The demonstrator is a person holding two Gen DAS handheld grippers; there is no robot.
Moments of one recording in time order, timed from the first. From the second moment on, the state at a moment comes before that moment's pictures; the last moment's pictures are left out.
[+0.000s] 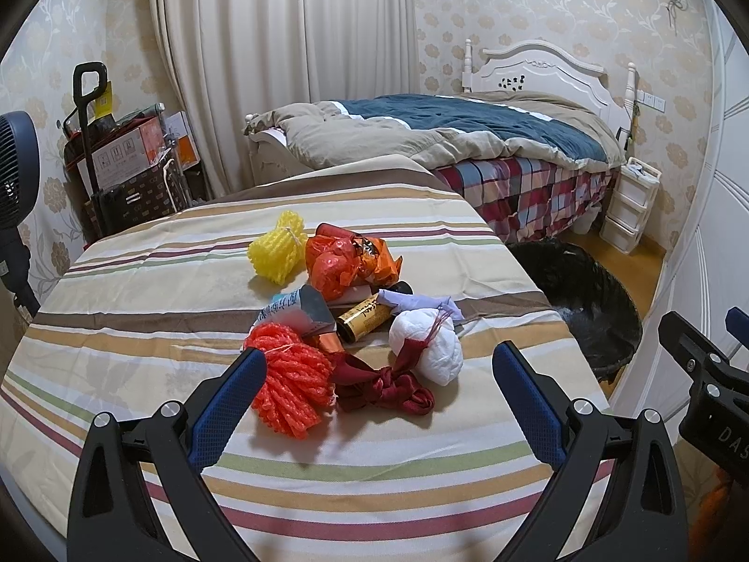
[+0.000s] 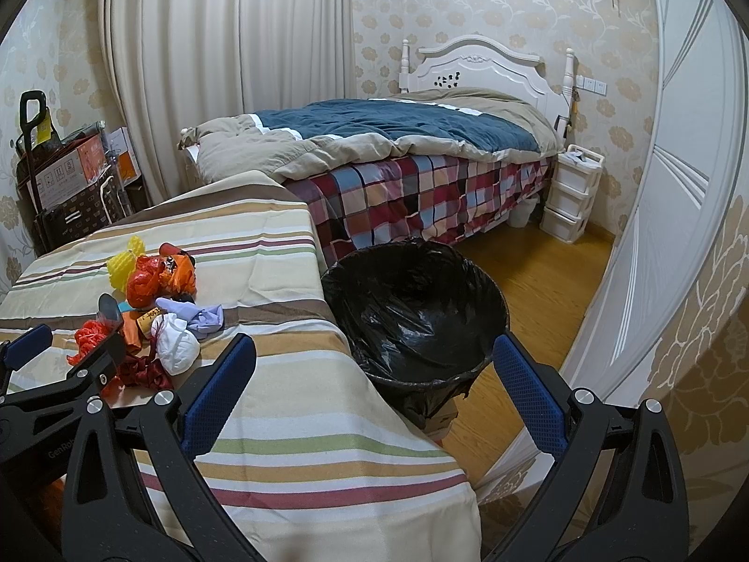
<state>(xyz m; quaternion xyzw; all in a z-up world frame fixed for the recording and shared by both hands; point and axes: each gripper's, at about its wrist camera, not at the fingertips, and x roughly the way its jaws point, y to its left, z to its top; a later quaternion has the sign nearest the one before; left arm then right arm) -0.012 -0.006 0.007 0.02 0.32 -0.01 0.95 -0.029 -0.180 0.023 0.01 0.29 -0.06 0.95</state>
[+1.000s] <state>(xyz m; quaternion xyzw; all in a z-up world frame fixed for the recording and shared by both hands) -0.020 0.075 -0.010 0.00 0.37 0.02 0.93 -0.028 -0.161 0.001 0.02 0.33 -0.02 0.94</state>
